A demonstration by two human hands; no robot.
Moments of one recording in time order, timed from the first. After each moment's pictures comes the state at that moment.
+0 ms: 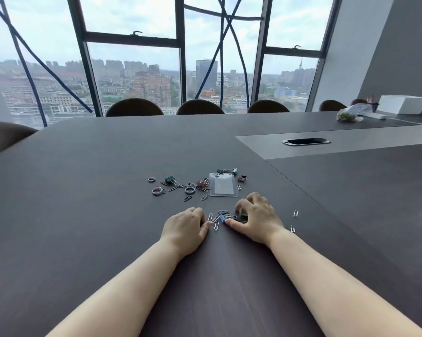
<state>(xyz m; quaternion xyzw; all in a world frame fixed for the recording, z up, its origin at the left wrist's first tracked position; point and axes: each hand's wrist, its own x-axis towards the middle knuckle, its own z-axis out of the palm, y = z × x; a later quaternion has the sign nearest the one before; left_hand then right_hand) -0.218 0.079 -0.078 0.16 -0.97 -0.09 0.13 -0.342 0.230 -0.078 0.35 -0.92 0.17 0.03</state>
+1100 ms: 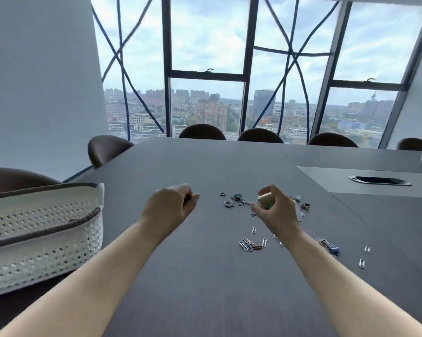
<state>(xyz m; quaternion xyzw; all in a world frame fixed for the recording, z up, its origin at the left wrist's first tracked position) -0.039 0.015 0.023 0.24 -0.90 -0.05 0.35 -0.236 0.155 -0.006 0.39 -0.76 0.52 0.08</state>
